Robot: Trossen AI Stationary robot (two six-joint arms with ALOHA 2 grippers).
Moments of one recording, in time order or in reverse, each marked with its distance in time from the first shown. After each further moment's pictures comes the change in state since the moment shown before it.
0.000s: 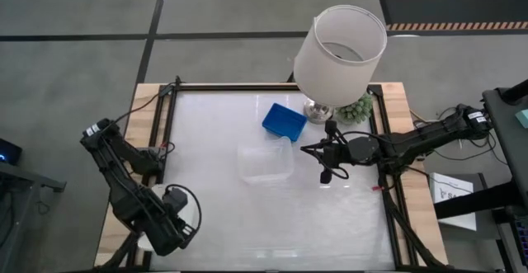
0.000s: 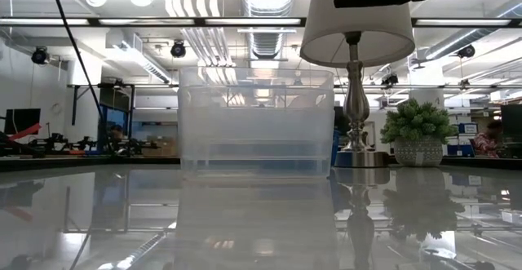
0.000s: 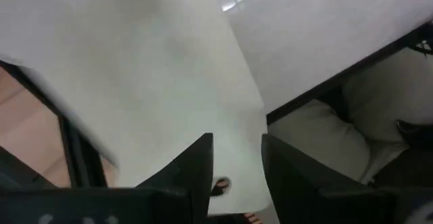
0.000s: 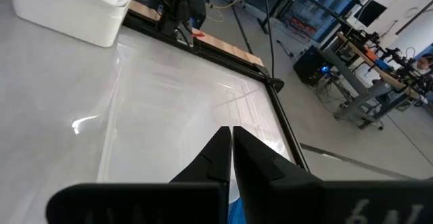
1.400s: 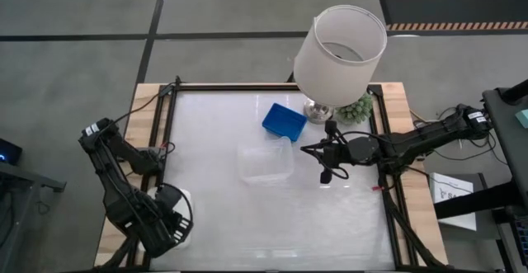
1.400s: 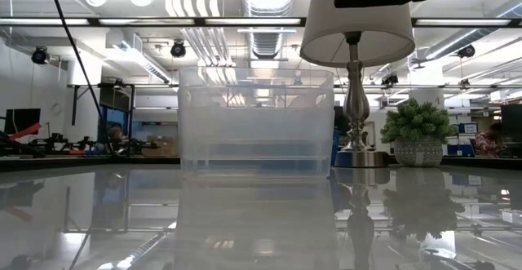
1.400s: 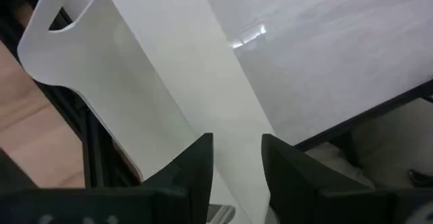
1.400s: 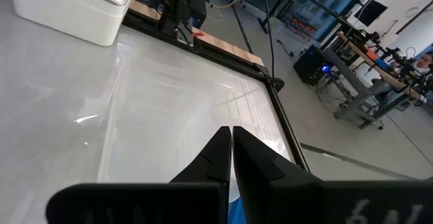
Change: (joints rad) left arm -0.060 -0.012 -0.022 -0.081 -0.125 -0.134; right arm 0.000 0.000 0.000 -0.003 0.000 0.000
